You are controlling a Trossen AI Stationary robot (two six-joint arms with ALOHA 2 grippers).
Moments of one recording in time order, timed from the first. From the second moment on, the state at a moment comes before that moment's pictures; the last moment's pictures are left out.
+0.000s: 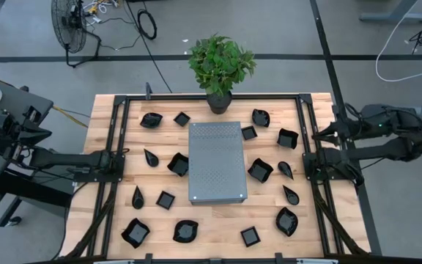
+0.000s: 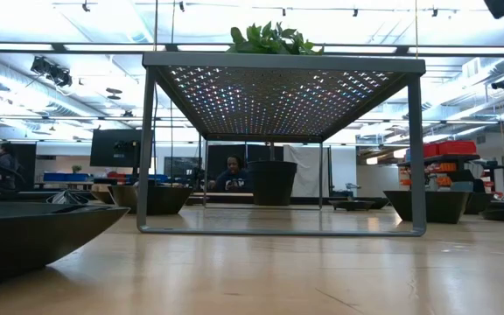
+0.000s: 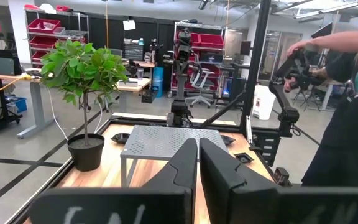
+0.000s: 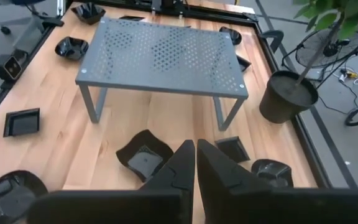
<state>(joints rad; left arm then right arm) -0.04 0.01 1.52 -1.45 -0.07 -0.09 -0.01 0.43 1.14 -1.27 0.03 -0.14</state>
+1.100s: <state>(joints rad) -0.04 0.01 1.52 -1.45 -0.07 -0.09 -0.01 0.74 1.17 -1.31 0.03 -0.55</state>
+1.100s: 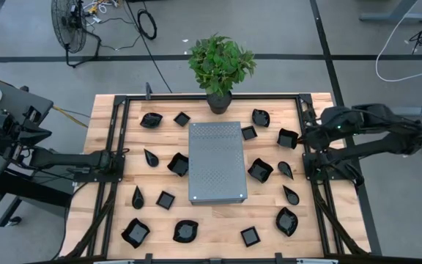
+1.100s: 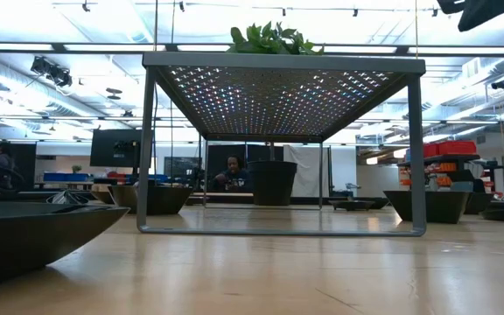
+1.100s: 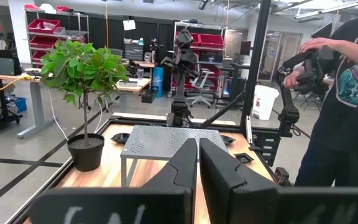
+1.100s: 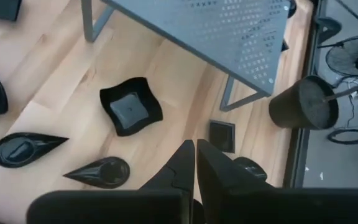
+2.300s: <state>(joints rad) -0.04 0.01 1.52 -1.45 -0.07 -0.09 0.28 1.04 1.12 -1.19 -0.02 -0.56</state>
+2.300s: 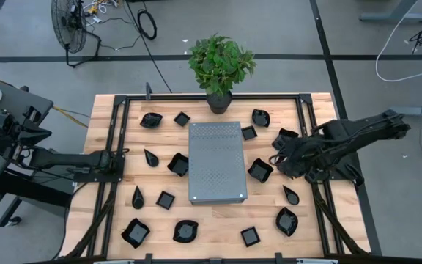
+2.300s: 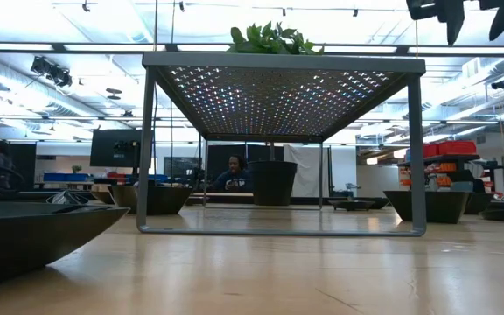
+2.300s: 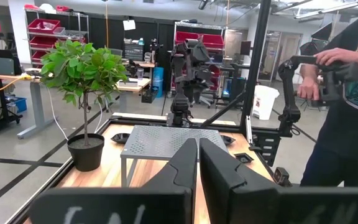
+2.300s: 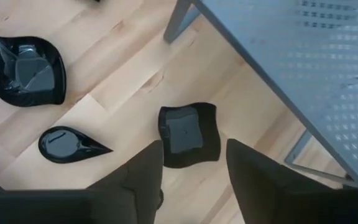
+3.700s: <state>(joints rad) -0.04 0.01 1.52 -1.45 -0.07 -0.09 0.36 1.23 0.70 -0.72 0.05 -0.49</state>
